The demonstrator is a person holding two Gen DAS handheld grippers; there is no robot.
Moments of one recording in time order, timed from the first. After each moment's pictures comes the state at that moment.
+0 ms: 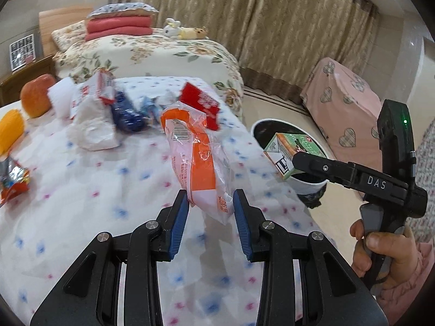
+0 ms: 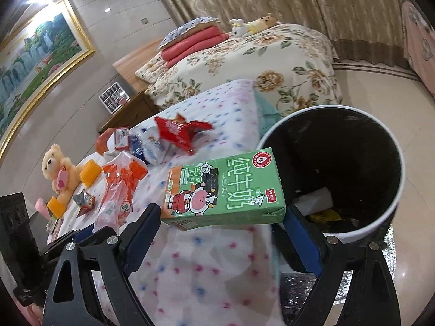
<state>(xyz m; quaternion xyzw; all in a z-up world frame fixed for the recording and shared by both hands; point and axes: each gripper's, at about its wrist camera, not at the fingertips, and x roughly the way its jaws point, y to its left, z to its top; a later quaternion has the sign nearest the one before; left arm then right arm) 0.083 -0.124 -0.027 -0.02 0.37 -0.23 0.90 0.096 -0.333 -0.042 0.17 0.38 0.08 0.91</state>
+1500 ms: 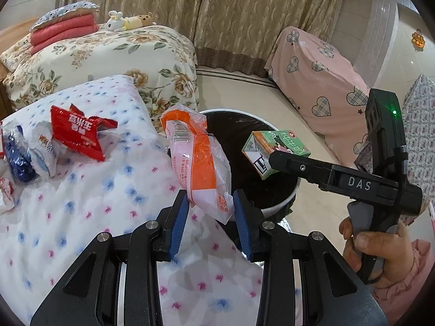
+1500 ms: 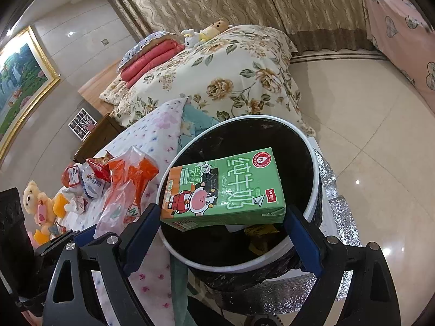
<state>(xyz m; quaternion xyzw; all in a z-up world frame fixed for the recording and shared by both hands) 0.125 -0.250 -0.029 0.04 0.39 -0.32 0.86 0.105 -0.432 -0.056 0.21 0.39 0.00 0.90</state>
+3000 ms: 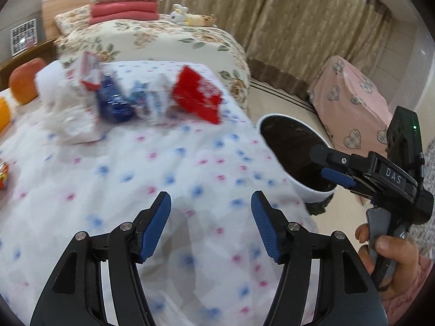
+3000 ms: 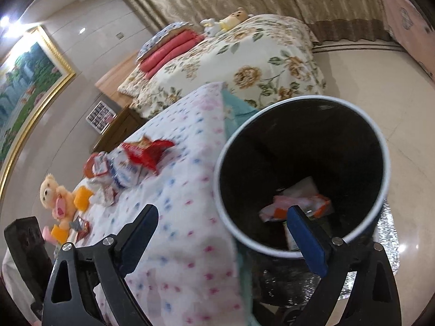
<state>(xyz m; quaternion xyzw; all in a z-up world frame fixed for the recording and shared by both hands) 0.106 -0.129 -0.042 -0.04 0.40 -0.20 0.89 0.114 -0.359 -0.053 0.23 0.39 0.07 0.89</state>
